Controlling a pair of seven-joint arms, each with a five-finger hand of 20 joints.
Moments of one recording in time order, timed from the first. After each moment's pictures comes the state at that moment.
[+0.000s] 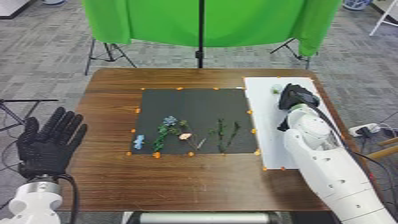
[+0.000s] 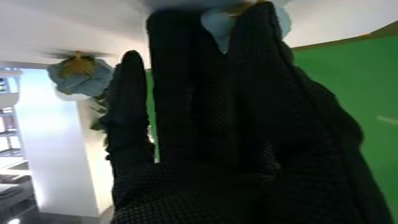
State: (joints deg) left arm 130.7 -59.1 -101.6 -125.4 3.2 15.8 21.9; right arm -74.3 -63.3 69.7 -84.0 -140.6 -5.7 31.9
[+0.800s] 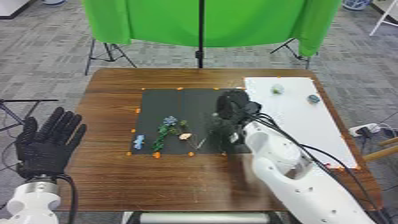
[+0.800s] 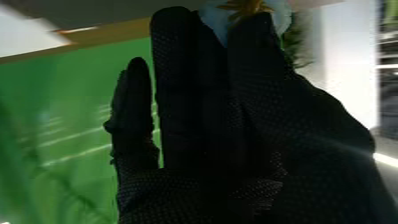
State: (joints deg) left arm 130.9 -59.1 -102.2 -125.4 3.4 15.7 21.3; right arm -77.2 -60.9 52.4 -102.3 -137.6 -2.4 18.7
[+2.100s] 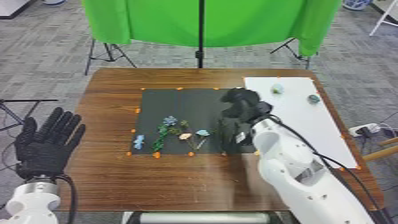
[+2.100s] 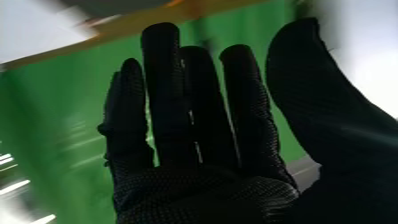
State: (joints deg) left arm 131.3 -59.2 -102.5 -125.5 3.1 15.6 21.7; right arm -83.4 -60.9 61.2 -109.0 -135.0 -4.1 25.9
